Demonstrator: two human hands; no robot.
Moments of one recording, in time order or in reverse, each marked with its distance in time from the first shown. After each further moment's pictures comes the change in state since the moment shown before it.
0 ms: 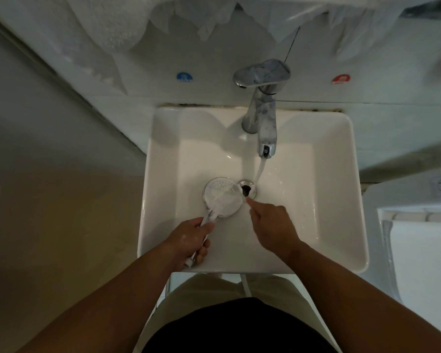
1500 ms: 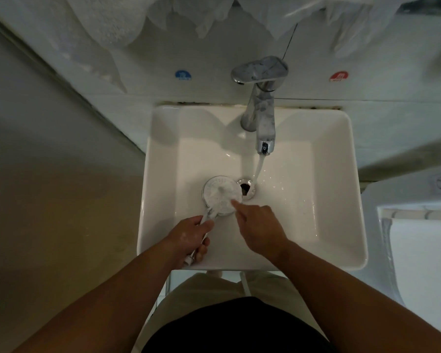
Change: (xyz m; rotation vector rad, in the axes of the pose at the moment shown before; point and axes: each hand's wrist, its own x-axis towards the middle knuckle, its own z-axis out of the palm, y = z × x) left_hand -0.001 0.000 0.000 0.026 0.007 0.009; right_hand -0.006 -0.022 0.010 -0.010 -0.054 -0.084
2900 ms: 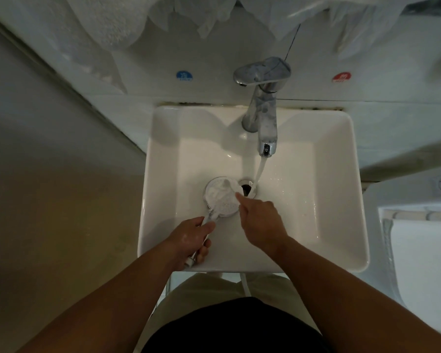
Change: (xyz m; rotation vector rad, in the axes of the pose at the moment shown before) left_hand 0.002 0.000 0.000 -0.013 -0.010 -0.010; right_hand 0.014 0.000 -0.004 -0.031 0.037 0.066
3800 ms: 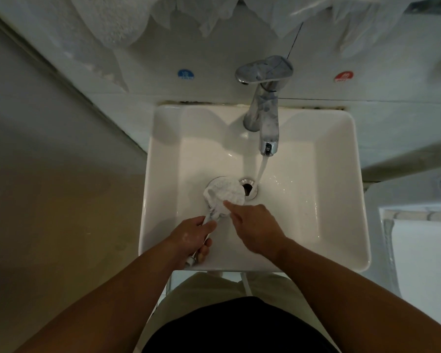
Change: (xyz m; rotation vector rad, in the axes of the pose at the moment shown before) left_hand 0.001 0.000 0.000 0.022 -0.001 0.006; right_hand -0.010 -0.011 0.001 0.020 -0.138 -0.133
